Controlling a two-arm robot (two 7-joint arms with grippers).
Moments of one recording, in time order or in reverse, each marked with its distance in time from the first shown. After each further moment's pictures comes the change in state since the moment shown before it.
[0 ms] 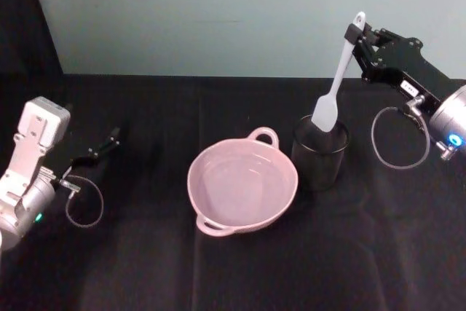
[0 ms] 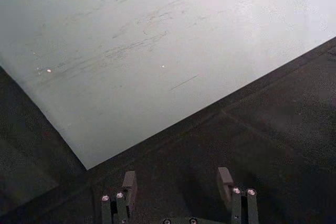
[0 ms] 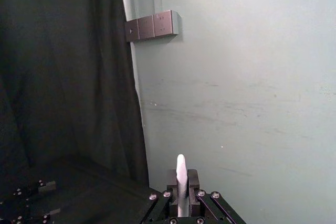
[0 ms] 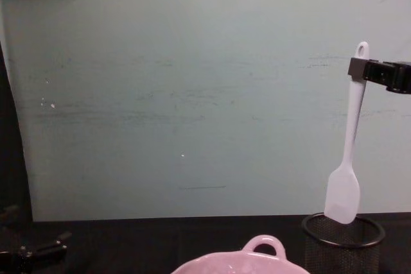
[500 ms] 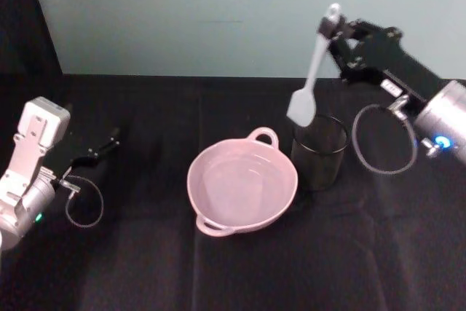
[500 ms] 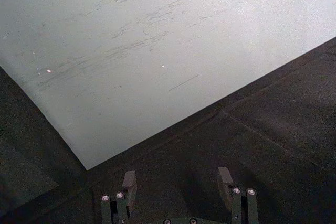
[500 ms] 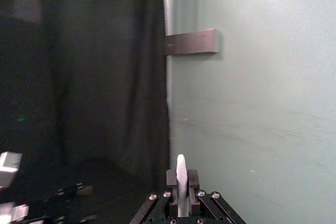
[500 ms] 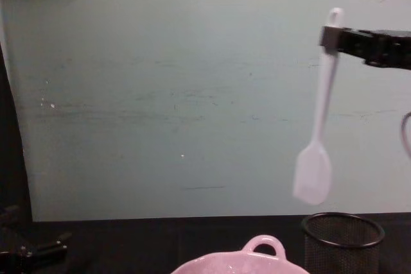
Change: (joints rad) left arm 0.000 0.000 0.000 0.000 0.000 0.000 0.000; right arm -0.014 -0.006 -0.015 -0.102 -0.056 -0.012 0.045
